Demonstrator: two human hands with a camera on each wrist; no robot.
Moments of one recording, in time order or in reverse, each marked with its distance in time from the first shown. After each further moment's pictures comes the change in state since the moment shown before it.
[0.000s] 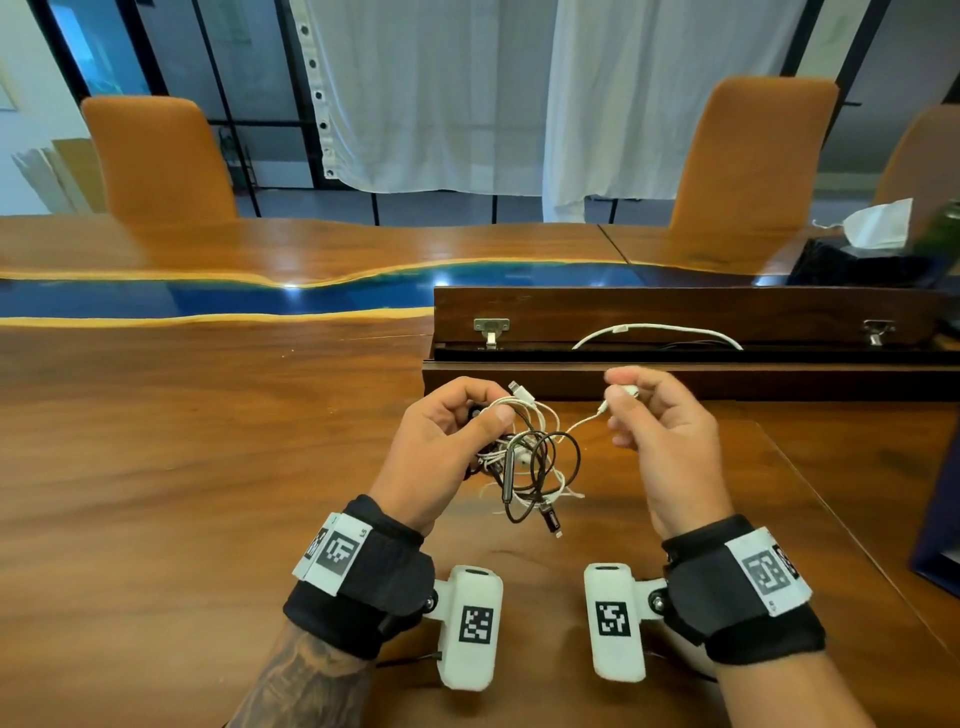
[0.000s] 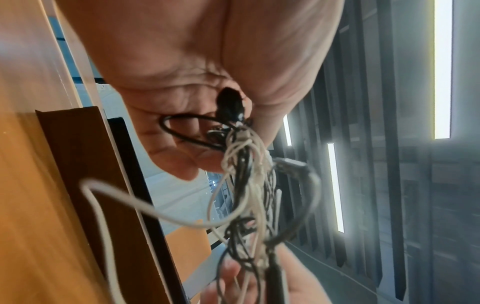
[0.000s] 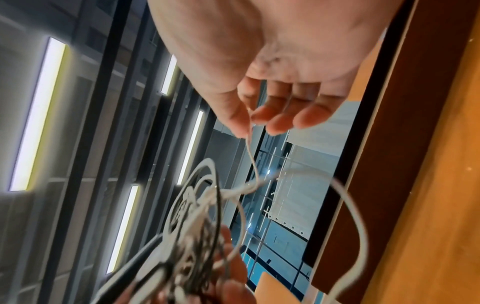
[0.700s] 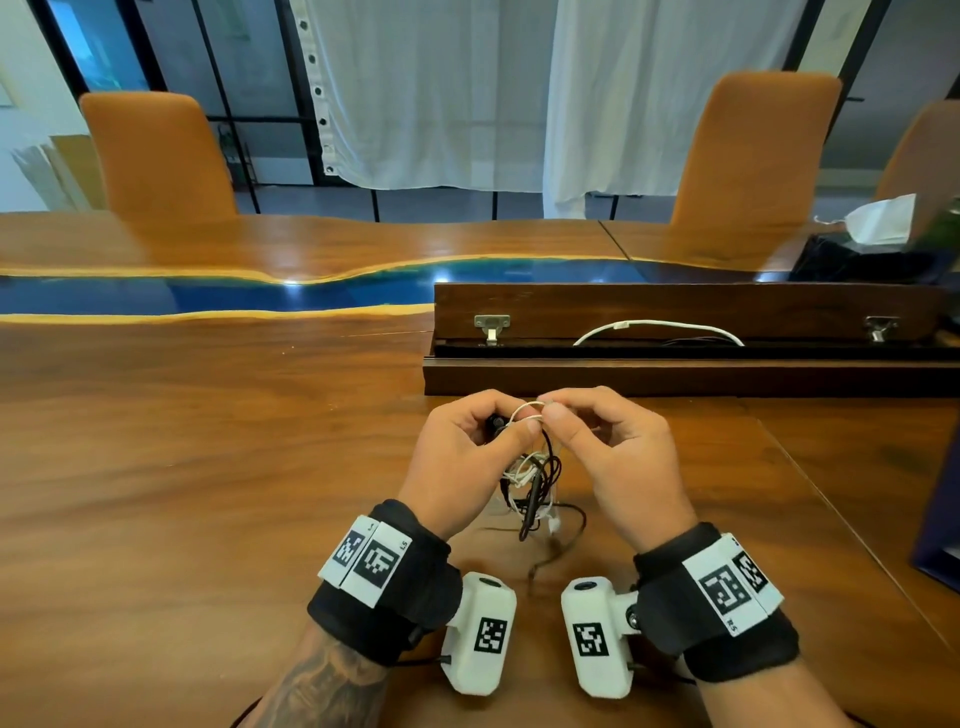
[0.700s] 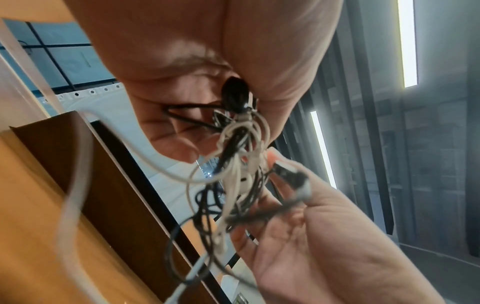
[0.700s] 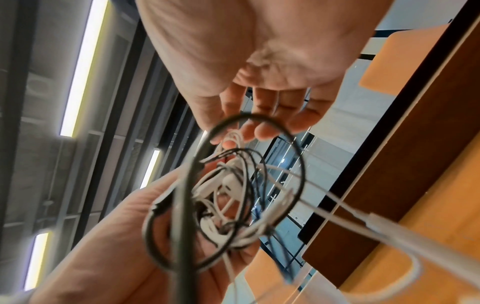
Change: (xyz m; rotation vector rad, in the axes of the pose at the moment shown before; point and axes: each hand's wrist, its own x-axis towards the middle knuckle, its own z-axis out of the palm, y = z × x) left_hand -0.003 -0.005 0.015 0.215 -0.004 0.085; right_hand -0.018 -0.010 0.018 -0.137 -0.259 -0.153
